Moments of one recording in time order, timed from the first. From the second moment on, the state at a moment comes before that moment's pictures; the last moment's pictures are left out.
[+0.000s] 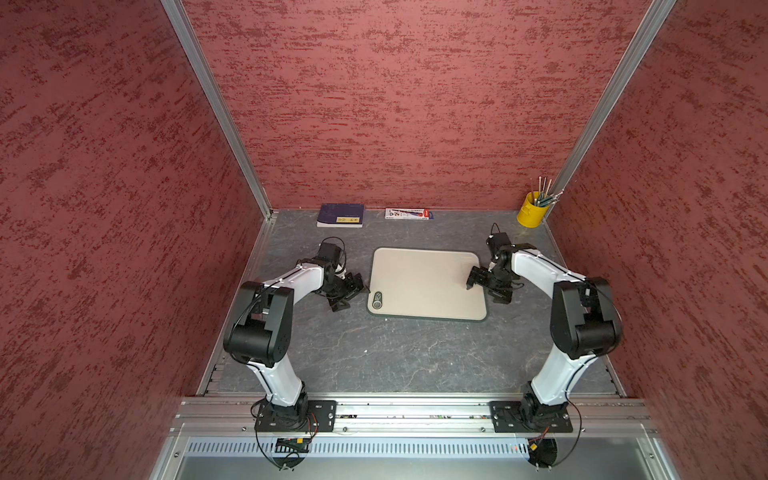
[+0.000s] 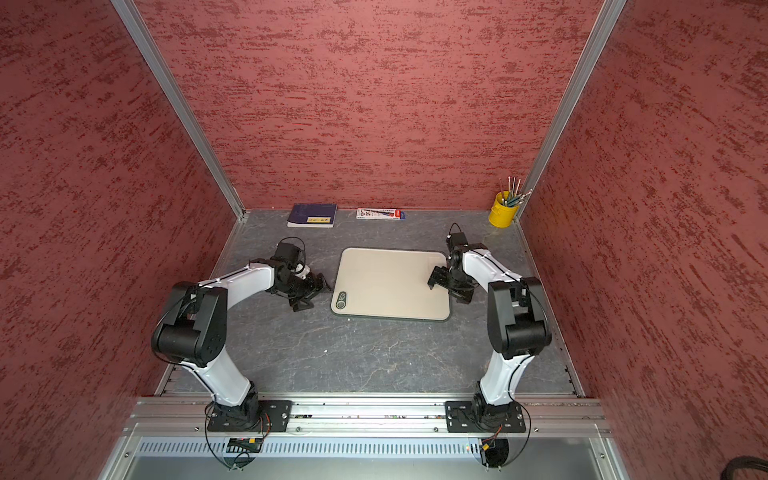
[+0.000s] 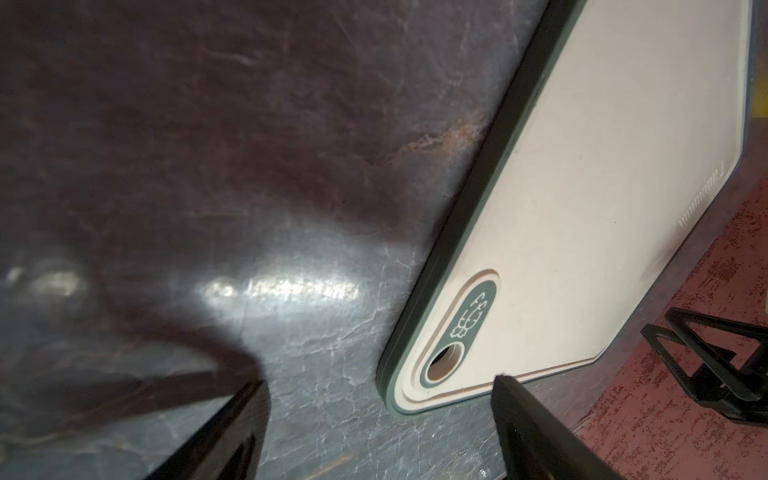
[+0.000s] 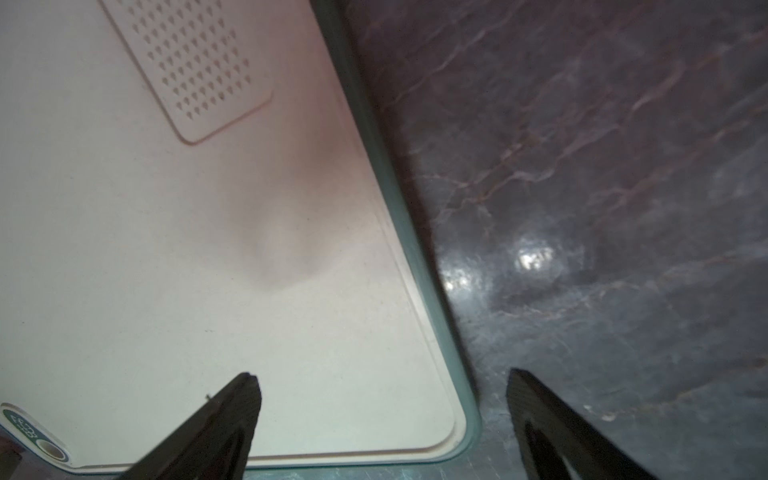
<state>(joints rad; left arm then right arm) -0.18 1.74 1.03 -0.59 0.46 -0.64 0.12 1.78 1.21 -0.85 -0.16 0.58</state>
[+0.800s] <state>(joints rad) -0.22 1.87 1.14 -0.52 0.54 -0.66 0.09 1.88 1.23 -0.71 -0.38 0.59</state>
